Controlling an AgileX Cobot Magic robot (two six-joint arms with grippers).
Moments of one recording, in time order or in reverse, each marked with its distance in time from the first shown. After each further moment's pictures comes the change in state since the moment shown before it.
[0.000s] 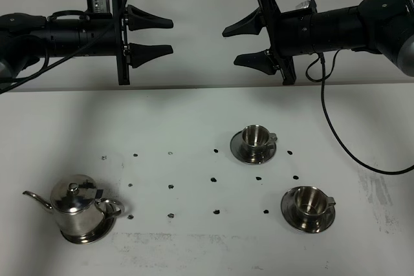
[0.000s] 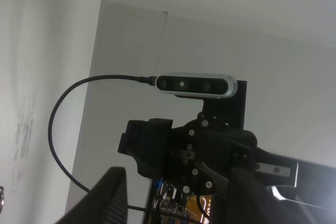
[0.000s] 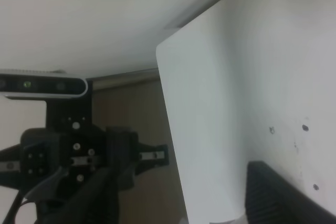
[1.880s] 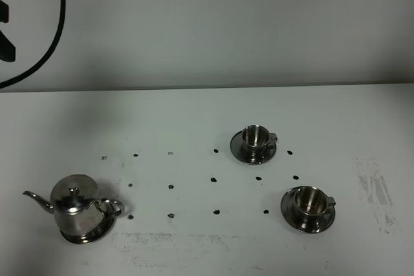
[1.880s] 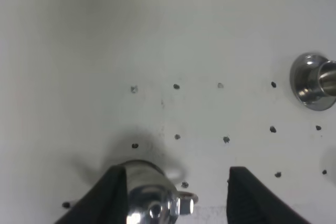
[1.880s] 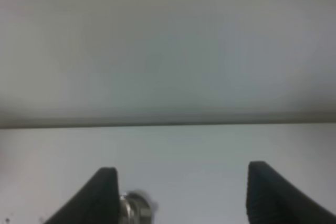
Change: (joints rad) left arm 0.108 -0.899 0.552 1.128 0.000 0.137; right arm -0.110 -0.744 0.003 -1.085 0.210 -0.029
